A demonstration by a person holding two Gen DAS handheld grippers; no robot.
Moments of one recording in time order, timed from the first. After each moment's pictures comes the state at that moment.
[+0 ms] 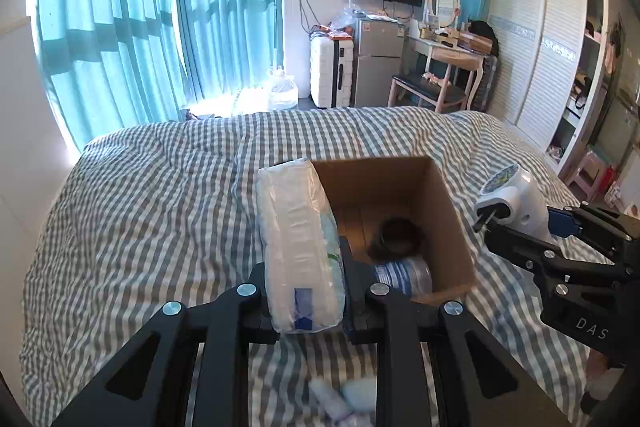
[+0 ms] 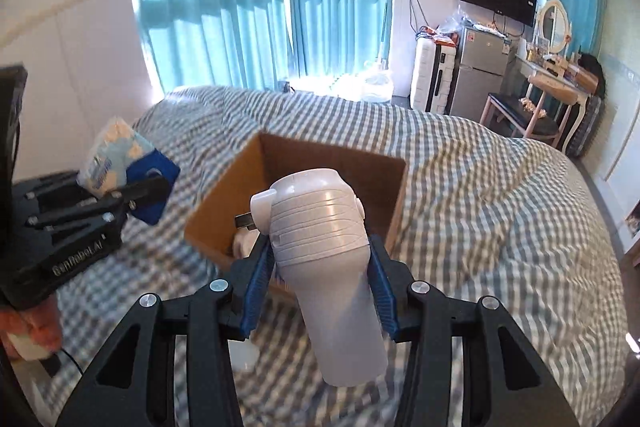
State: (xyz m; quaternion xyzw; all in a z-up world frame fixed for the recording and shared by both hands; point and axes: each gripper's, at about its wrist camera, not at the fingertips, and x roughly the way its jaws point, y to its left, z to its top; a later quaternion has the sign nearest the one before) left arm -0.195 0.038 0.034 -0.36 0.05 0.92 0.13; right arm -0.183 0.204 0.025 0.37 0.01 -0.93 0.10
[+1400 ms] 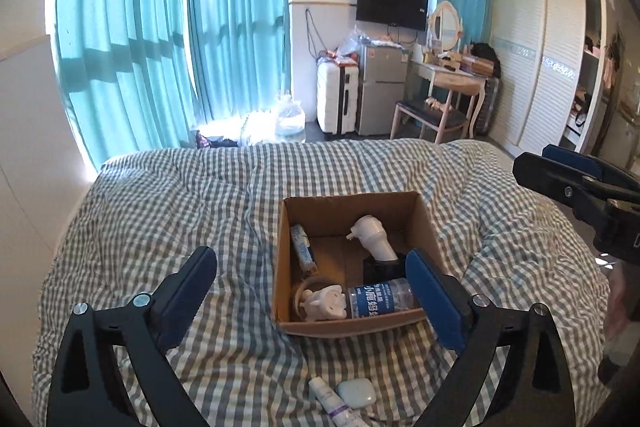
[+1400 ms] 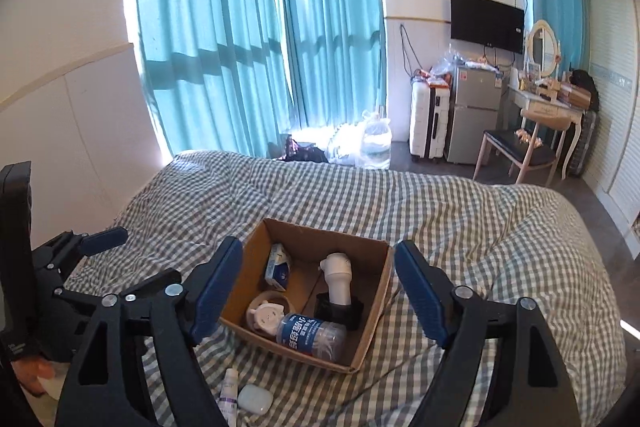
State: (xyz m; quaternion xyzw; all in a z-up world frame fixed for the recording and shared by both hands) left arm -0.139 0.029 0.095 -0.32 0.04 0.94 0.12; right arm -0.147 0.225 0.120 0.27 0.00 -0.96 0.10
